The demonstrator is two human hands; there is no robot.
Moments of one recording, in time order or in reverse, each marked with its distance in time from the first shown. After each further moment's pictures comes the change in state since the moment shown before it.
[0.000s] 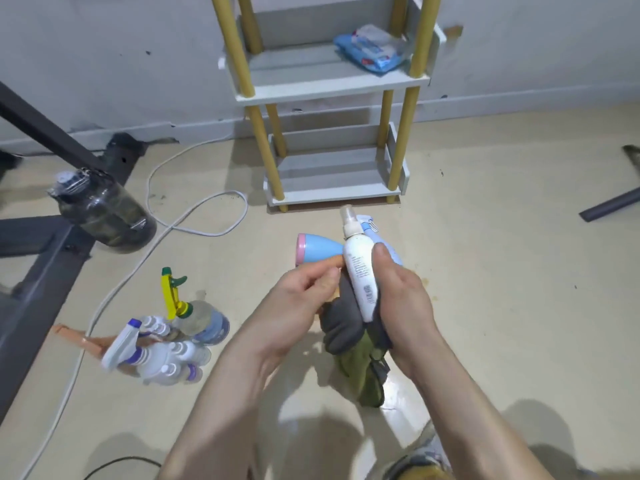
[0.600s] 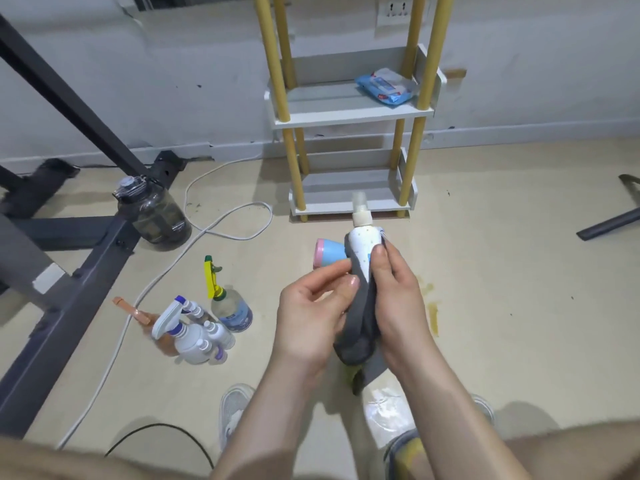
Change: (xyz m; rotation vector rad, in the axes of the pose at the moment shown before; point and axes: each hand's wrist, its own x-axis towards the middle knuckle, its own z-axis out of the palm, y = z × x) left_hand -0.092 0.013 0.034 -0.362 0.337 0.106; right_hand -0.069 -0.007 0.026 0.182 -0.025 -0.120
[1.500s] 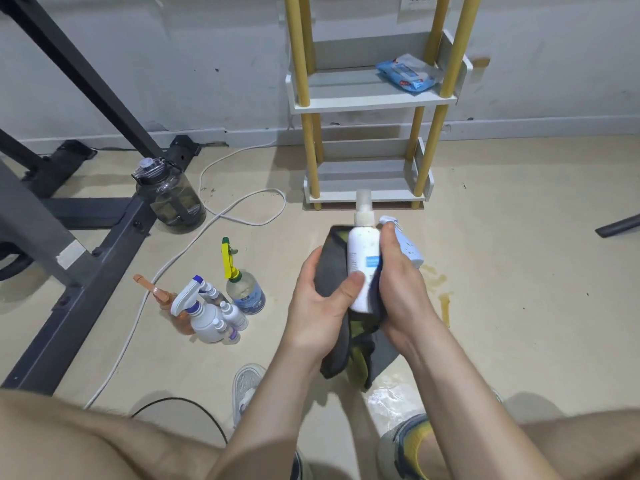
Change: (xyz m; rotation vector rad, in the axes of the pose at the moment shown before) left_hand -0.002 -0.022 -0.034 0.203 0.039 0.054; right_hand -0.009 -0.007 0.019 -0.019 -0.099 0.211
